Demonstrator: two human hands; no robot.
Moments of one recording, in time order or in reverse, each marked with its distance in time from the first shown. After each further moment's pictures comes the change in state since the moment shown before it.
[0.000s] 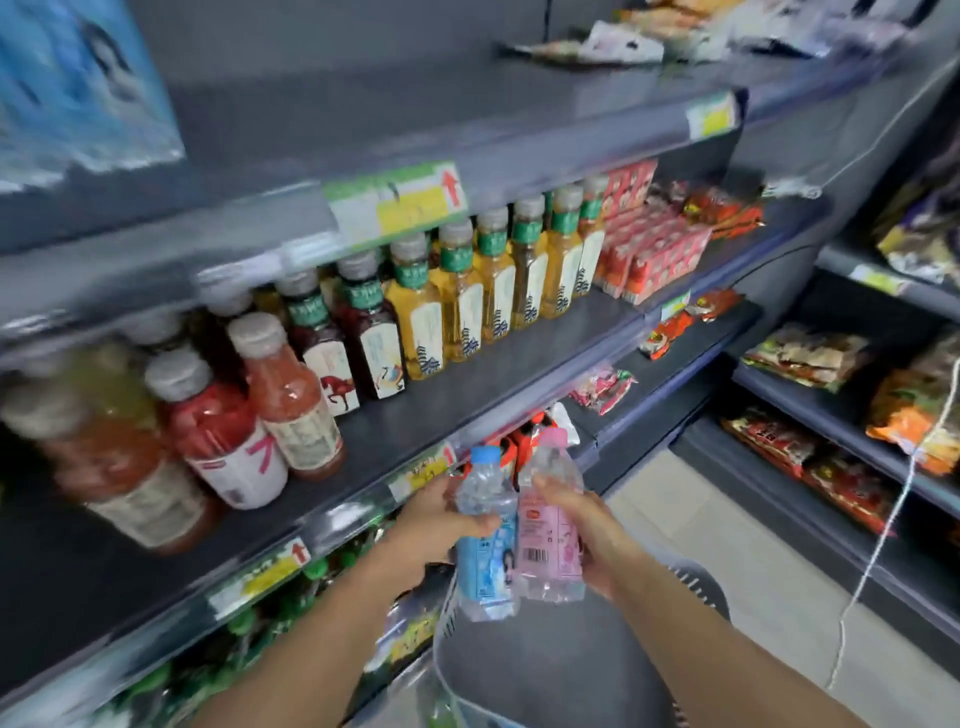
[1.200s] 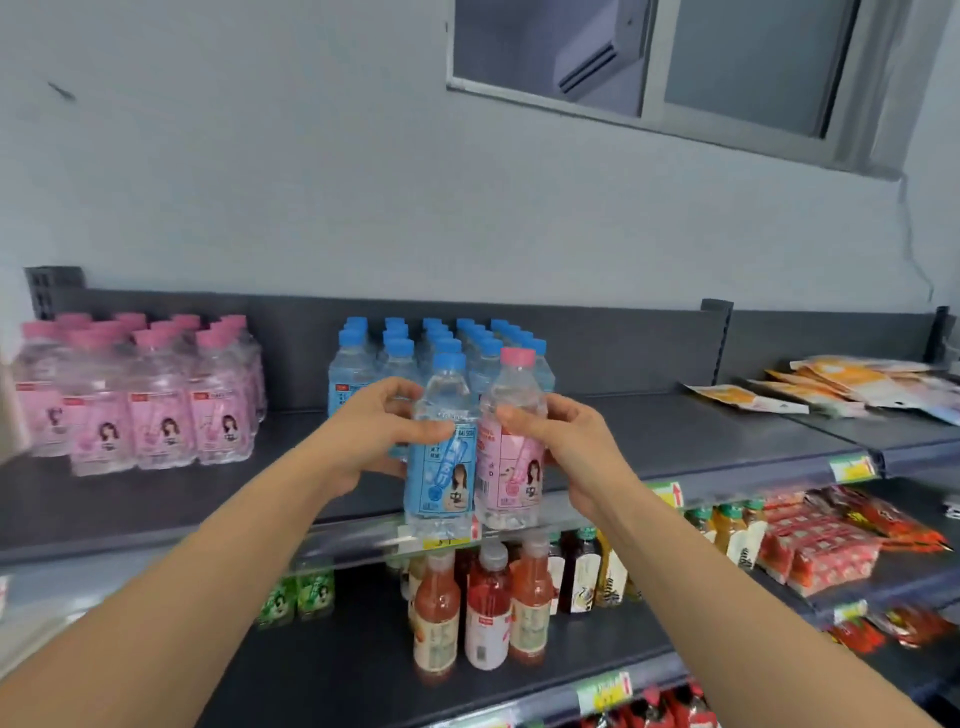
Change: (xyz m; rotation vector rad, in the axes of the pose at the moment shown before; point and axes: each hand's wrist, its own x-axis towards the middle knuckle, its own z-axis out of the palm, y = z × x) left_hand -0.347 0.193 -0.244 0.005 0.479 0.634; right_hand -0.194 -0.197 0.355 -0.393 -0.334 -0.683
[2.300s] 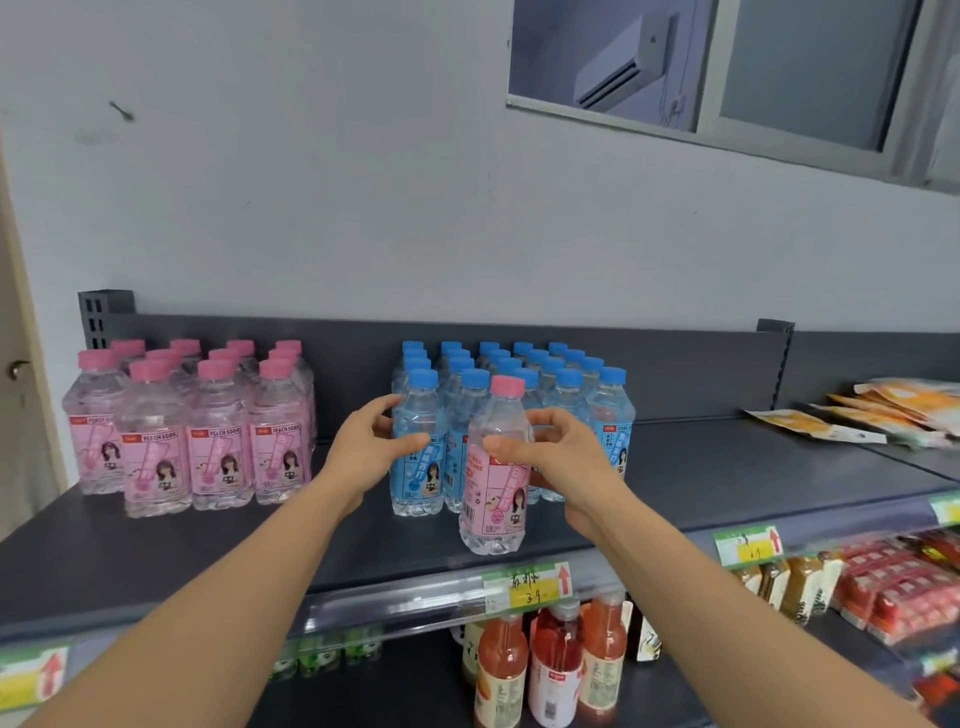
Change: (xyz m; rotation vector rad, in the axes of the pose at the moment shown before) left_hand 0.074 -0.061 -0.098 0.114 0.298 0.160; right_hand 0.053 0.008 0.094 -0.089 -0.026 0.039
